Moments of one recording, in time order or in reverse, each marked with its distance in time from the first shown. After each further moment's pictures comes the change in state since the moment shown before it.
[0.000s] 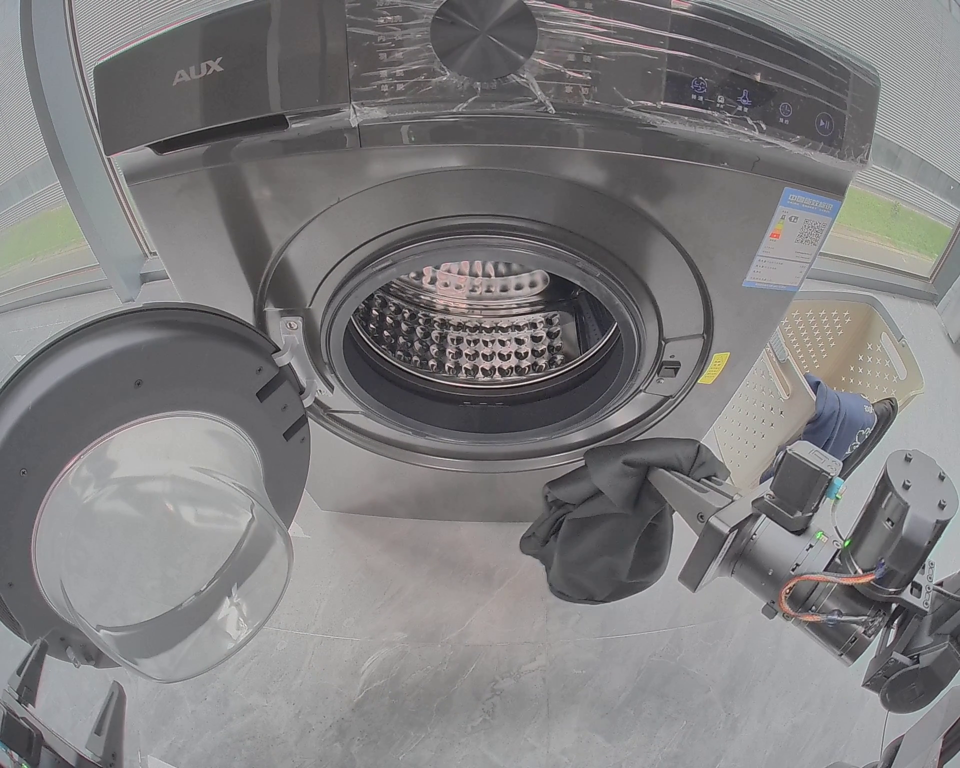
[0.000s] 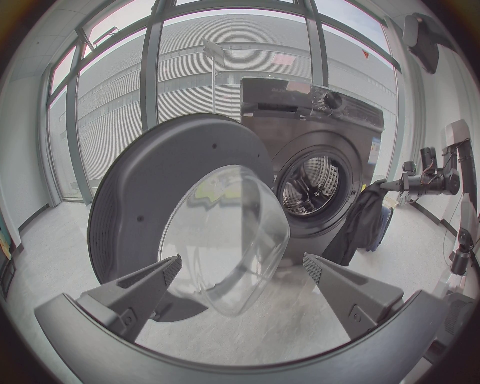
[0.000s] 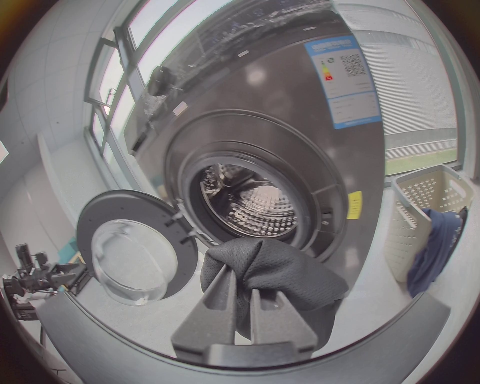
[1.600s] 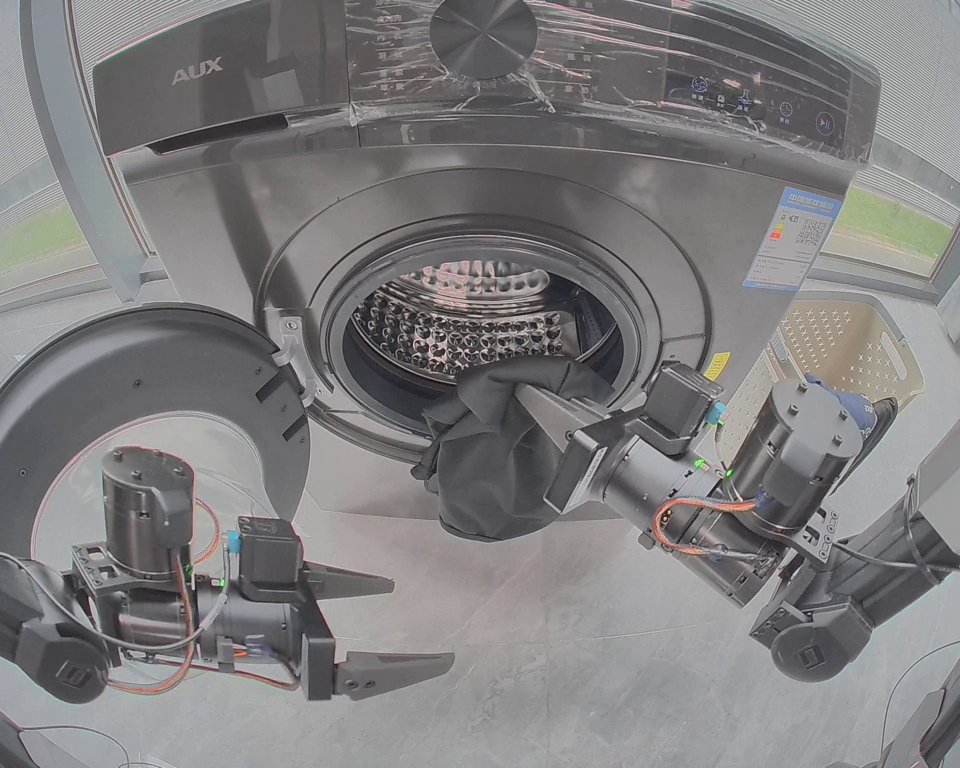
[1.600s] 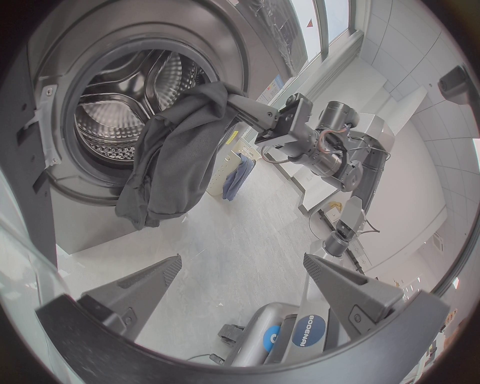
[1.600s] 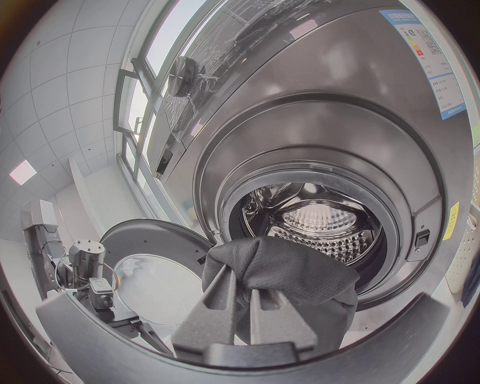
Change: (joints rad) left arm -0.543 1.493 -0.404 -0.608 -0.539 -0.042; right arm 0.039 0.259 -0.384 -0.056 0.130 0.034
